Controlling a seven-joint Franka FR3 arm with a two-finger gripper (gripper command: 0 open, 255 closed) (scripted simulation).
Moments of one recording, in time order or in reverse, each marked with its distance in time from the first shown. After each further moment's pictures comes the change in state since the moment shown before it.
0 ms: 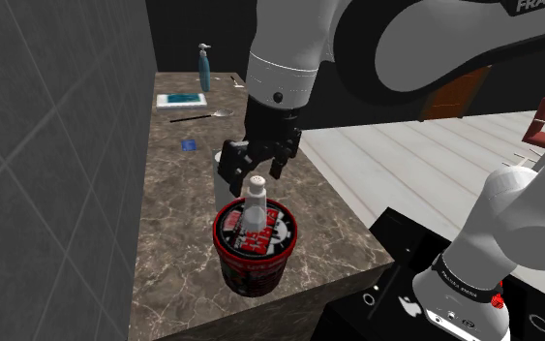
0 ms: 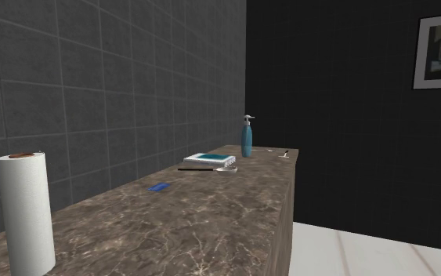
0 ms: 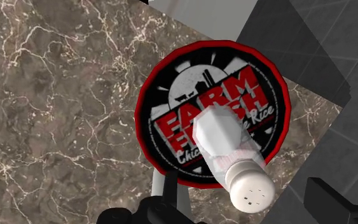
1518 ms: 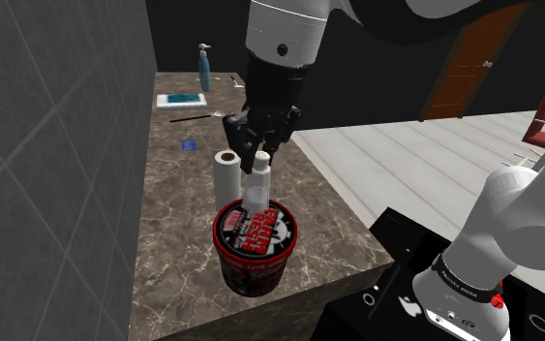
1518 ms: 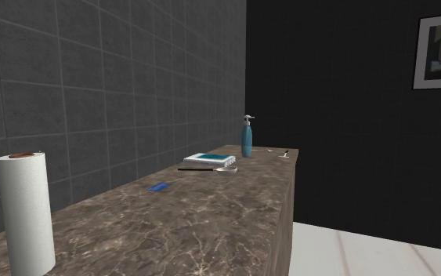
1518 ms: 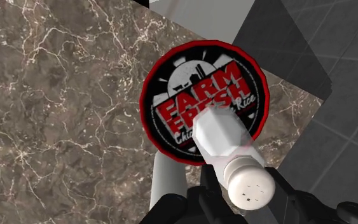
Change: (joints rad) arm -0.003 -0.009 -0.010 0.122 -0.001 -0.130 -0.003
